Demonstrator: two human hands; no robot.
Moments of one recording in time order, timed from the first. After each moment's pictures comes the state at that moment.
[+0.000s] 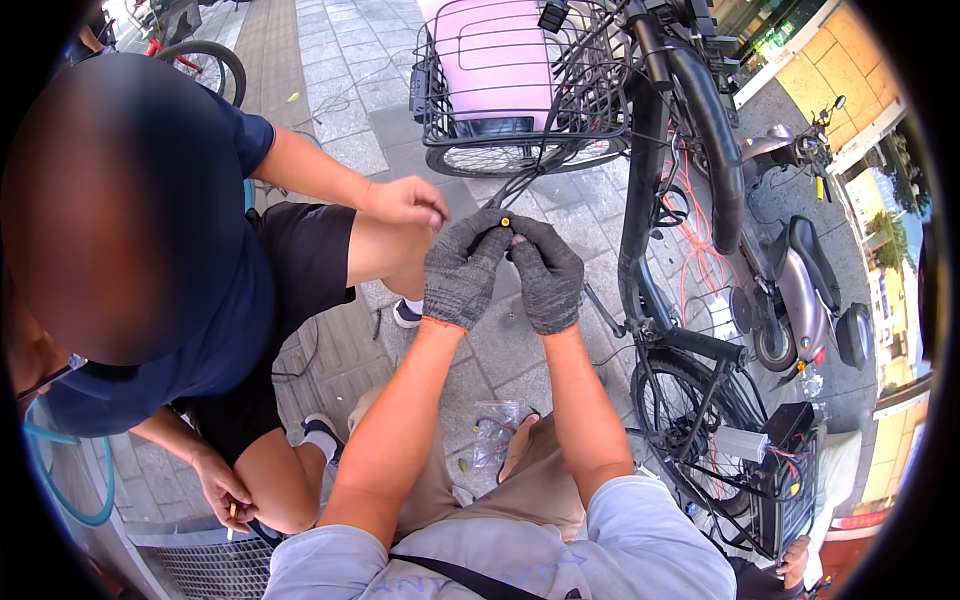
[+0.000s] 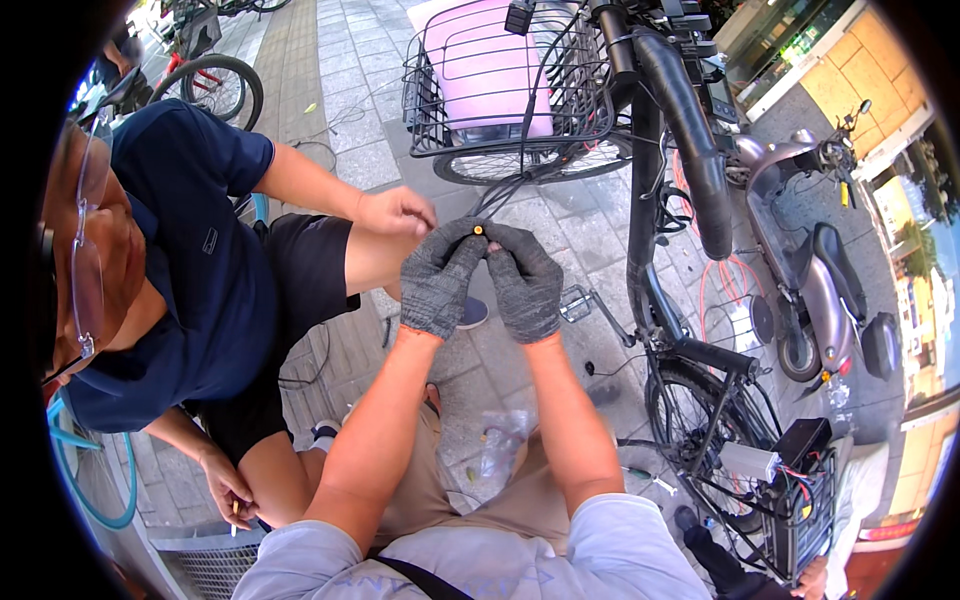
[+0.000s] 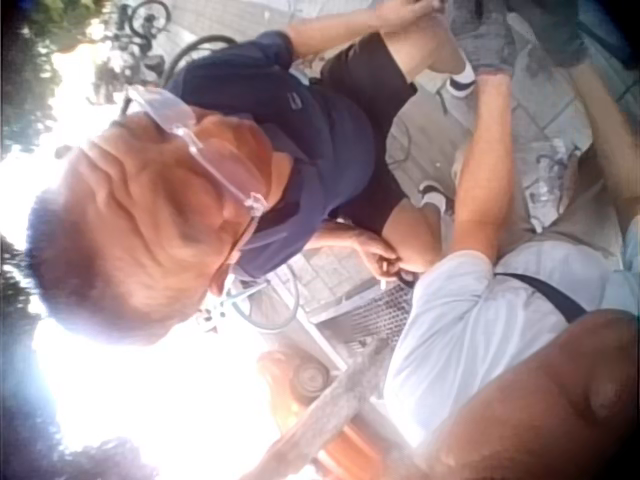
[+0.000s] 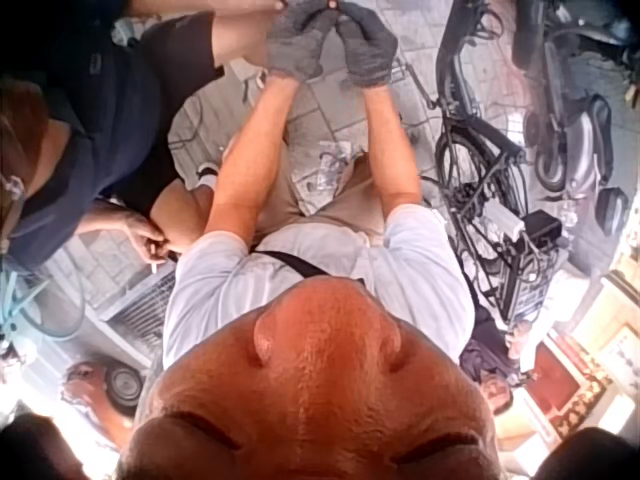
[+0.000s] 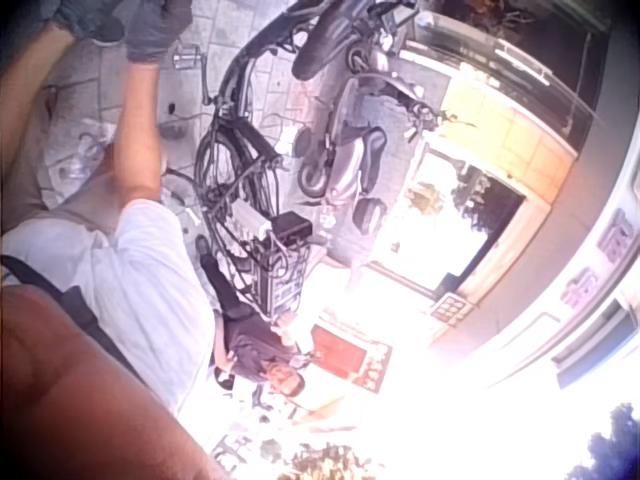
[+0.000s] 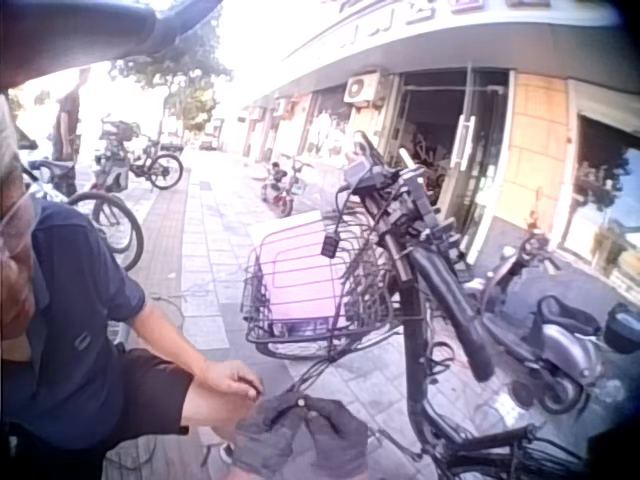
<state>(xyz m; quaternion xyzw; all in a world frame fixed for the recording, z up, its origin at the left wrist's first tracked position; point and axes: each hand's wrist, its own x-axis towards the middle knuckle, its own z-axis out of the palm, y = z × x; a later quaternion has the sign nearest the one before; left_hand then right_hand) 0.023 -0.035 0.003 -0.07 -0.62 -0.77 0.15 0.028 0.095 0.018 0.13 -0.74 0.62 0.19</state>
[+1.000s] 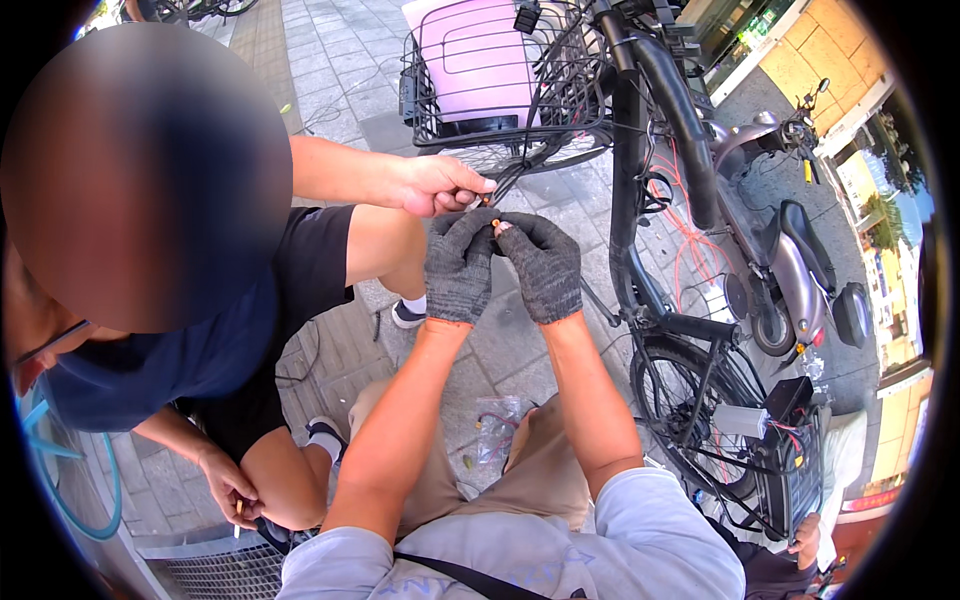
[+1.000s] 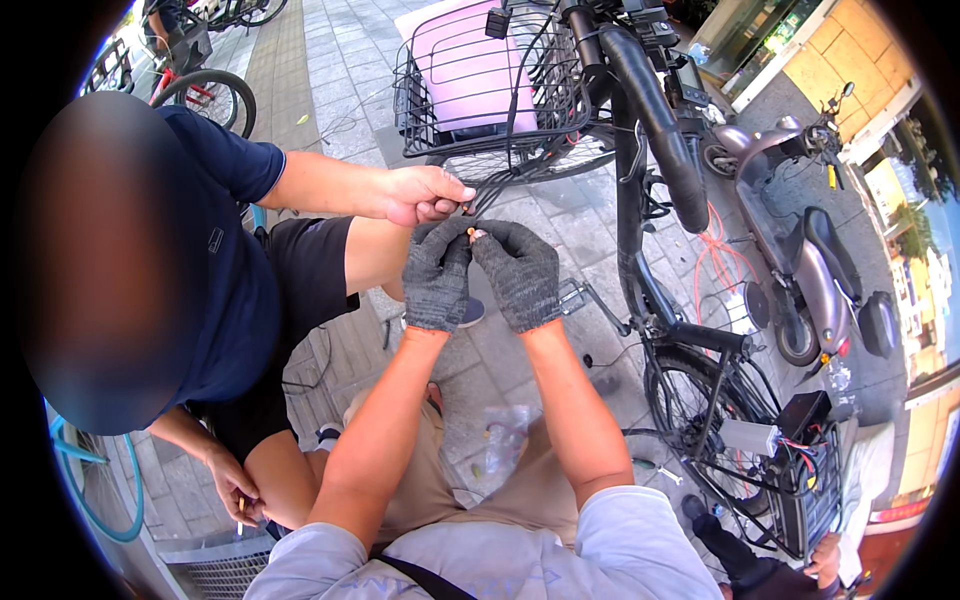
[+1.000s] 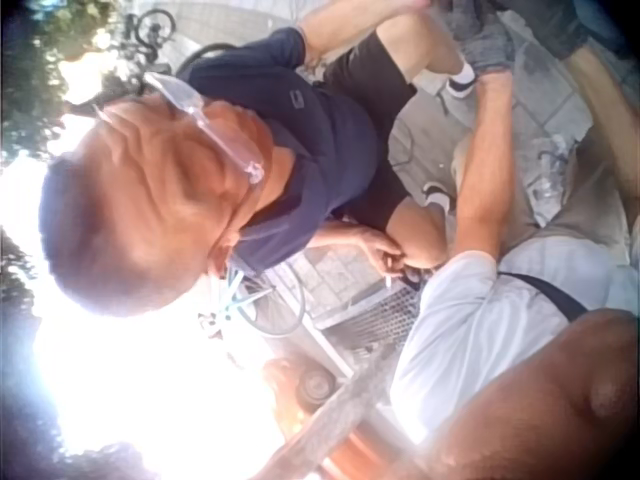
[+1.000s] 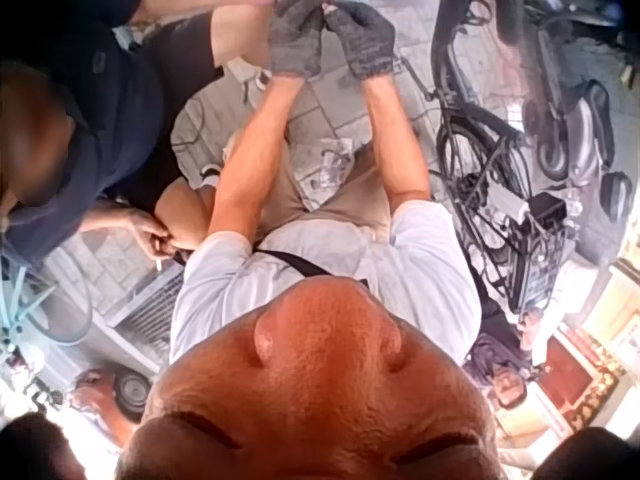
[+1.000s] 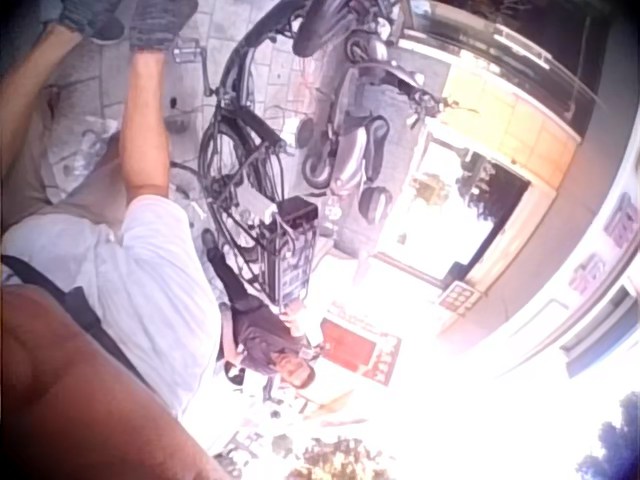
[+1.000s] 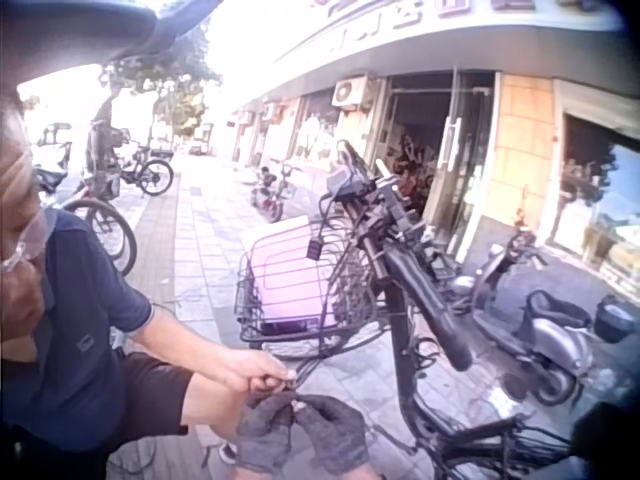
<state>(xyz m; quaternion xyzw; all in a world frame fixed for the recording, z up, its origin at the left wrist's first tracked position) 0.029 -0.032 -0.002 -0.13 -0.70 -0.62 0.34 0.046 0.088 0.051 0.04 -0.74 0.66 0.13</state>
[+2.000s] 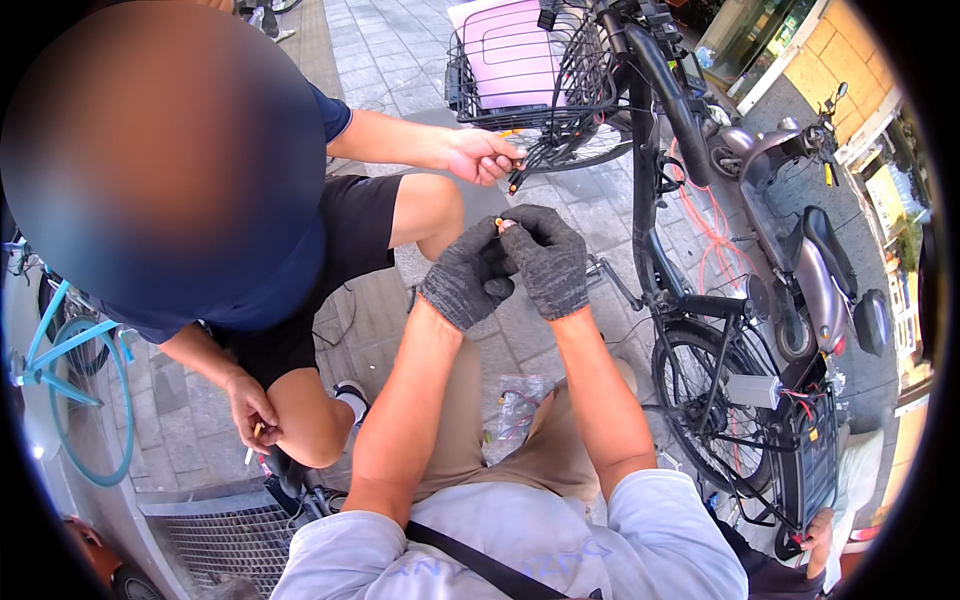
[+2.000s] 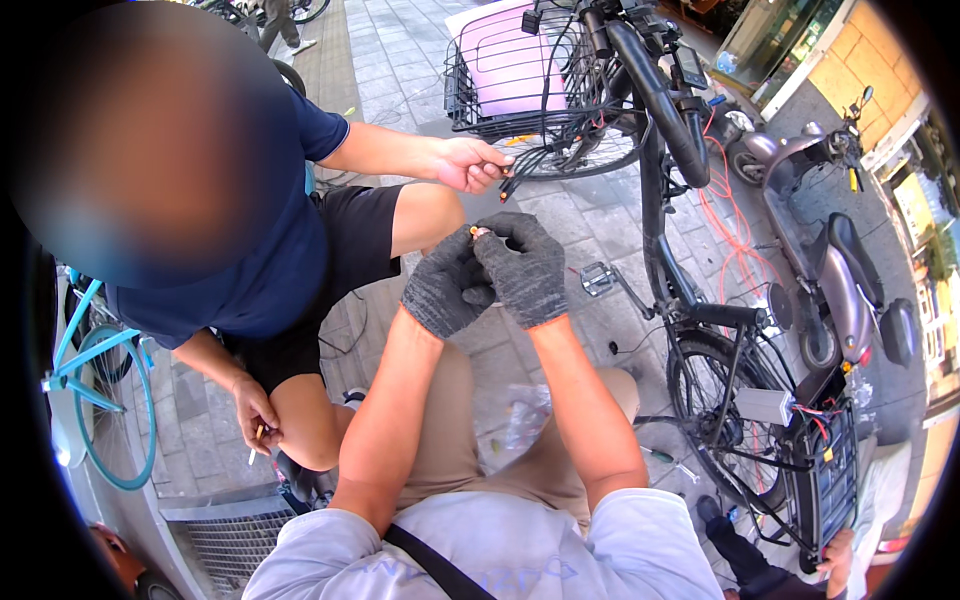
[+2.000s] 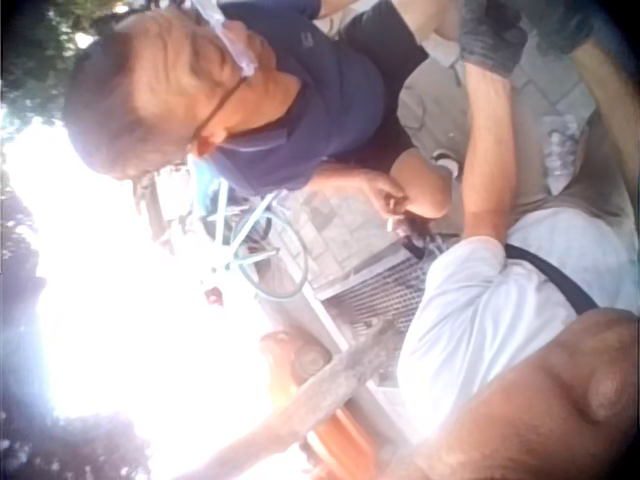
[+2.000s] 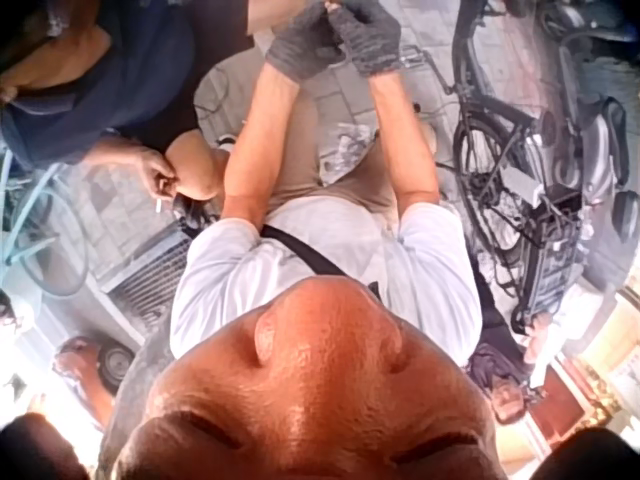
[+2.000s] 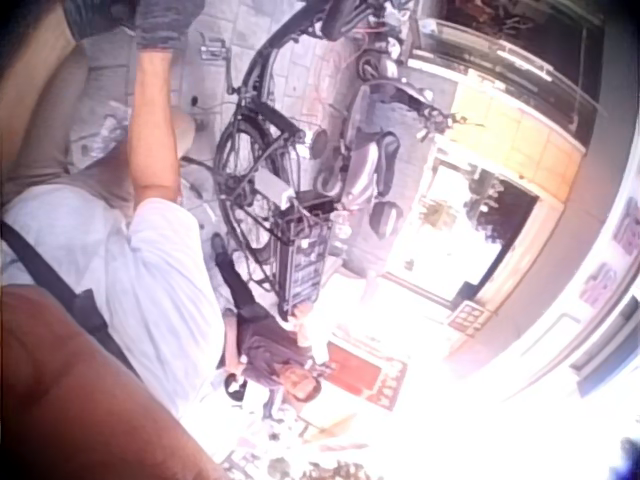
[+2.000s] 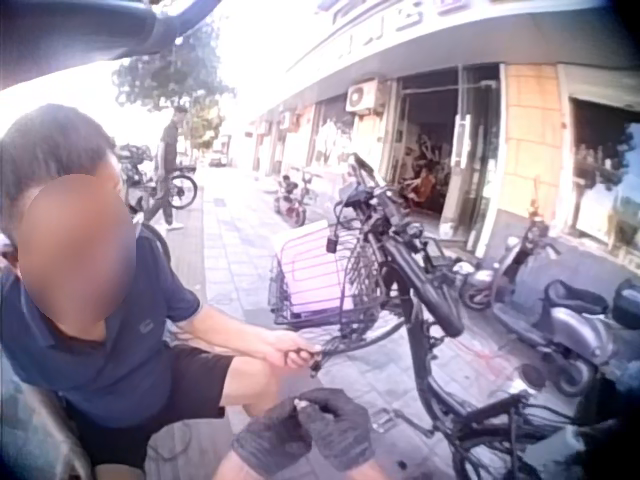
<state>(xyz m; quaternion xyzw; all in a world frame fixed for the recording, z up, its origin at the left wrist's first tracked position) 0.117 -0.083 0.011 -0.01 -0.18 -0.94 -0.28 0.134 0.053 0.079 0.08 -0.73 0.67 0.09</state>
